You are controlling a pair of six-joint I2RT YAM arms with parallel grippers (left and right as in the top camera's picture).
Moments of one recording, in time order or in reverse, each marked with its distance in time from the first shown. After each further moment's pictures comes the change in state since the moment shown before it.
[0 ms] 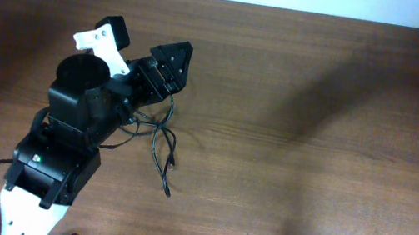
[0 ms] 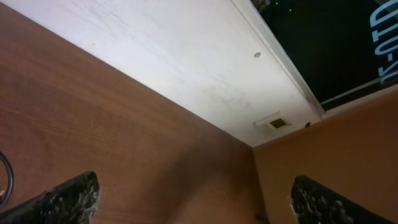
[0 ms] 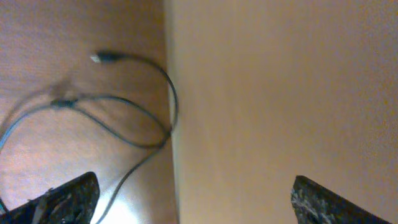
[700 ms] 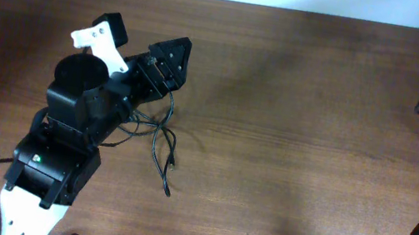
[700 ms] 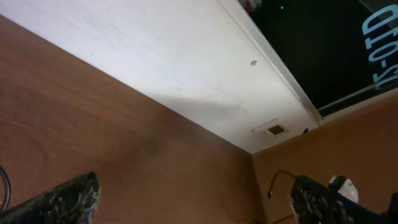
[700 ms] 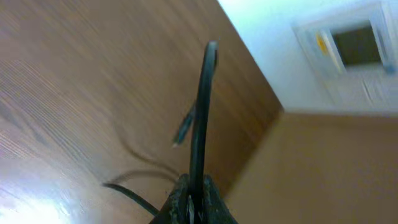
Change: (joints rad) left arm 0.000 0.000 0.000 0.029 -0.018 0.005; right arm 0.488 -0.048 0.000 -0.129 -0.074 -0.310
